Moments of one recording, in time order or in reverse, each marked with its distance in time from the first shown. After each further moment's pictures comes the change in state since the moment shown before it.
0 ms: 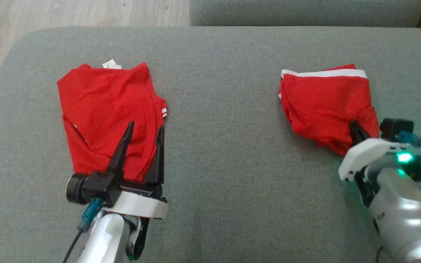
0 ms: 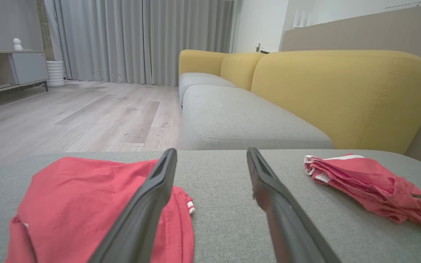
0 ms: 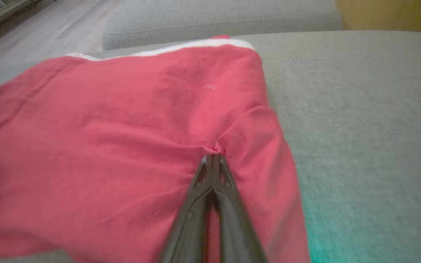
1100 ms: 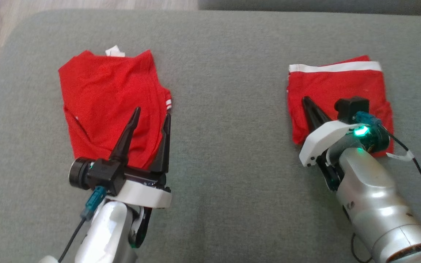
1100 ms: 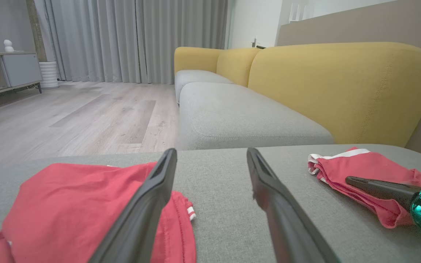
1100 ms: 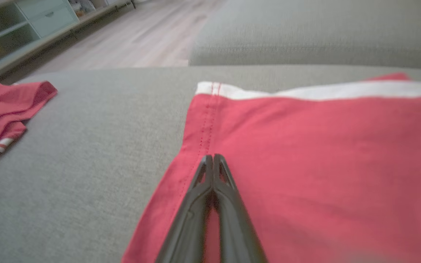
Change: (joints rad) left arm -0.062 -0.001 -0.016 0.011 0.025 -0.017 0.000; right arm -0.067 0.081 0.274 -0.102 0.123 0.000 -0.009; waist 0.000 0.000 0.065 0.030
